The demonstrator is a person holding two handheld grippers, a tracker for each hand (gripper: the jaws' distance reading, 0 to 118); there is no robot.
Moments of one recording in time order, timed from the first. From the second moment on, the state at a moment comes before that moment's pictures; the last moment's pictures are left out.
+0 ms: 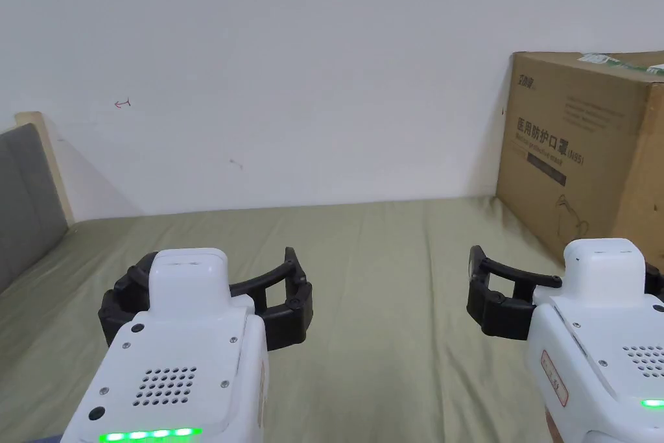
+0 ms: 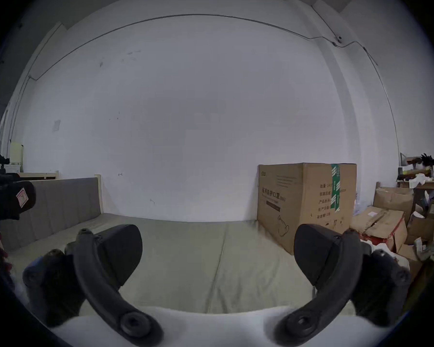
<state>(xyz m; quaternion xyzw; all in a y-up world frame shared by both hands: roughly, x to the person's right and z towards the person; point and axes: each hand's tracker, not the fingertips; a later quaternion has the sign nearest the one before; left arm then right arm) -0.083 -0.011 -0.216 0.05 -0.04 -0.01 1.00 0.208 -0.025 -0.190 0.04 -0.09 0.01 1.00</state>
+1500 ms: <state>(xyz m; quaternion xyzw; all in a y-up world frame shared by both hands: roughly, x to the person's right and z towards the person) -0.113 -0.027 -0.241 -0.03 0.01 0.04 1.00 0.208 -0.037 -0.201 -0.01 -0.06 -0.01 1.00</state>
